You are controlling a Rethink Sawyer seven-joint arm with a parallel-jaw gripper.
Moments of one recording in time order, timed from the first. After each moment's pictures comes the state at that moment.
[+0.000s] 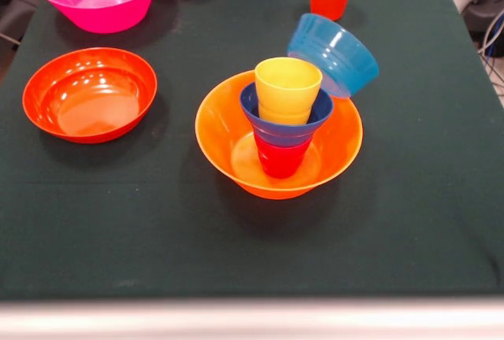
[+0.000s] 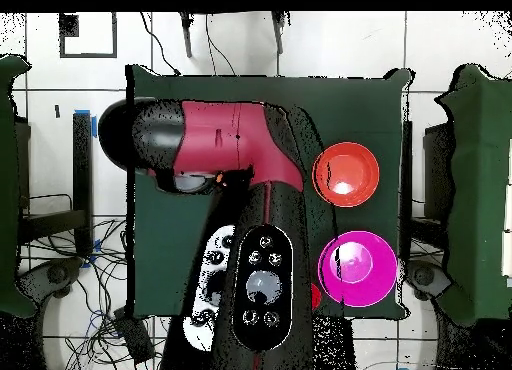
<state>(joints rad) 0.00 -0.77 -0.09 1.32 -0.04 1.18 1.49</state>
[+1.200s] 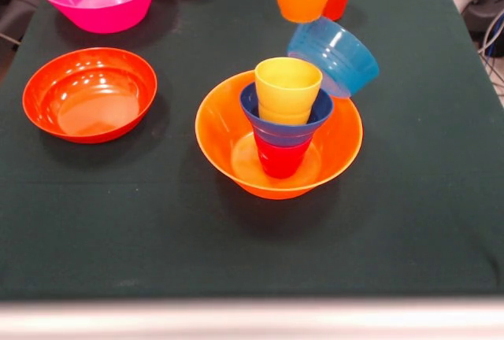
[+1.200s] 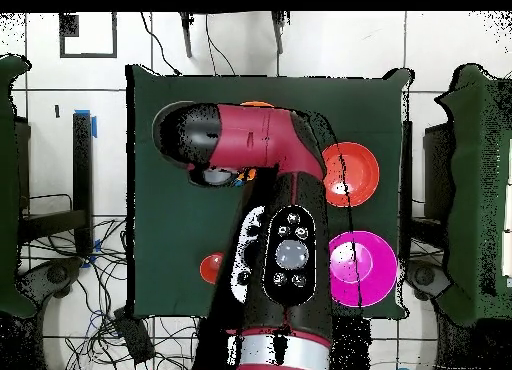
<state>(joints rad) -0.05 -0.66 -0.09 1.32 -0.04 1.06 1.49</state>
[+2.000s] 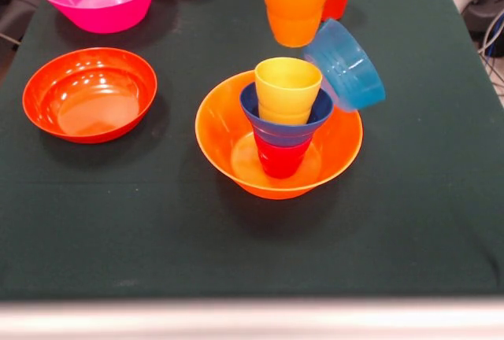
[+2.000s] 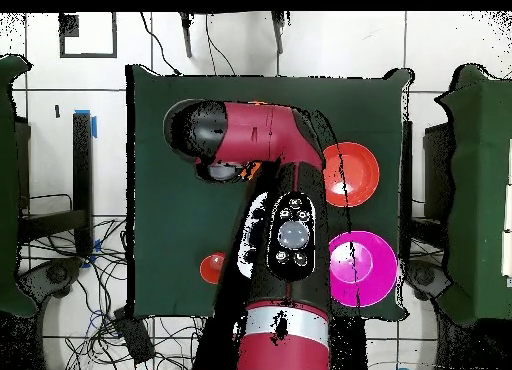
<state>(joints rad) -0.06 -0.60 -0.09 1.28 -0.04 1.06 1.49</state>
